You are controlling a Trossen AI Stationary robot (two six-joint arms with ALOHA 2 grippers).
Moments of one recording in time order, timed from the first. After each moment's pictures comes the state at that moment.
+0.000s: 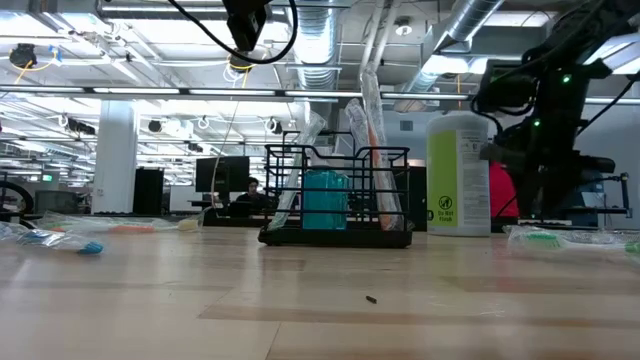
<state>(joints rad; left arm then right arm) -0.33 1.39 0.76 0.50 -0.19 -0.30 -0.44 1.12 0.54 -0.76 0.23 0.91</state>
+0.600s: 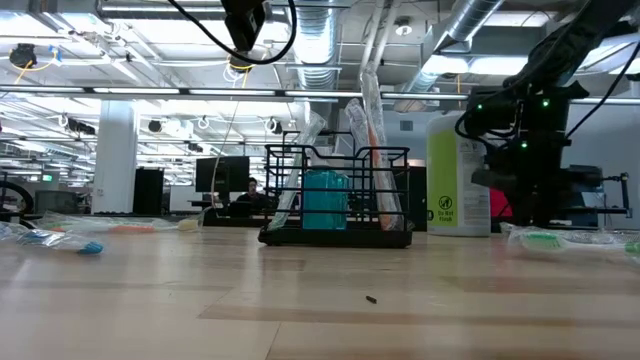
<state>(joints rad) -0.34 1.39 0.76 0.50 -0.19 -0.32 -0.53 1.29 0.54 -0.64 0.24 0.80</state>
